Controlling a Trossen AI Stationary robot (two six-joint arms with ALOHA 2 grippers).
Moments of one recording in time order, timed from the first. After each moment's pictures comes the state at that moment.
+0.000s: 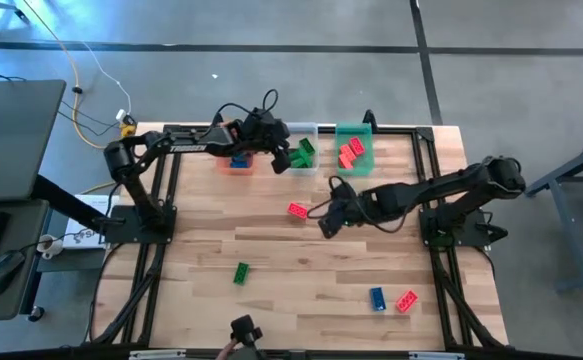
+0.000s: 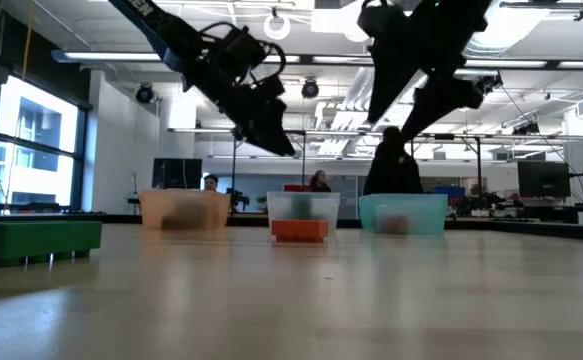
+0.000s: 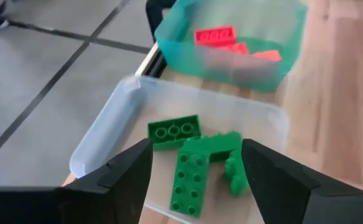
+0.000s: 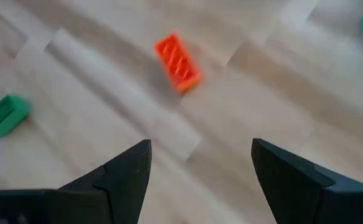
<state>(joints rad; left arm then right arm) 0.62 1.73 1.12 -0.03 0.01 0.19 0.16 1.49 1.10 -0.68 0.32 1.04</state>
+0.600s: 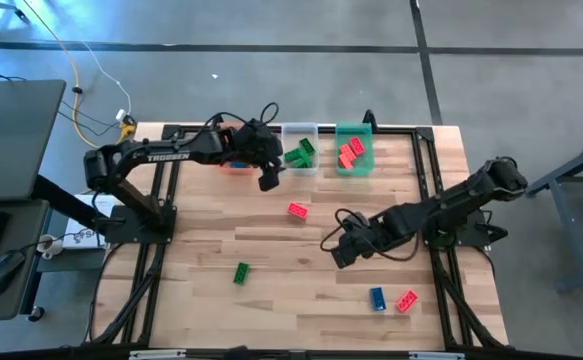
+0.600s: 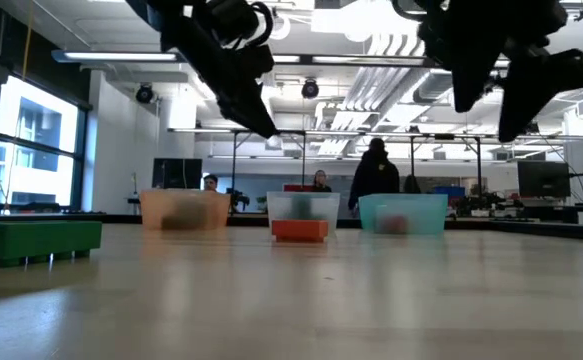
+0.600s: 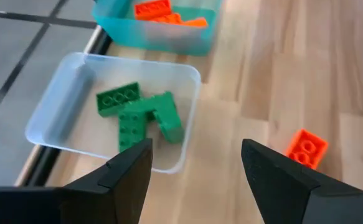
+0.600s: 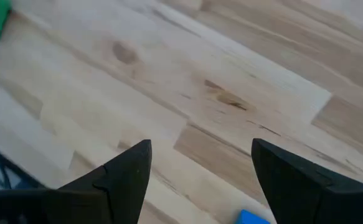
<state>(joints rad) 0.50 1.56 1.12 -0.34 0.01 0.20 0.38 1.49 1.10 -0.82 0.05 1.45</state>
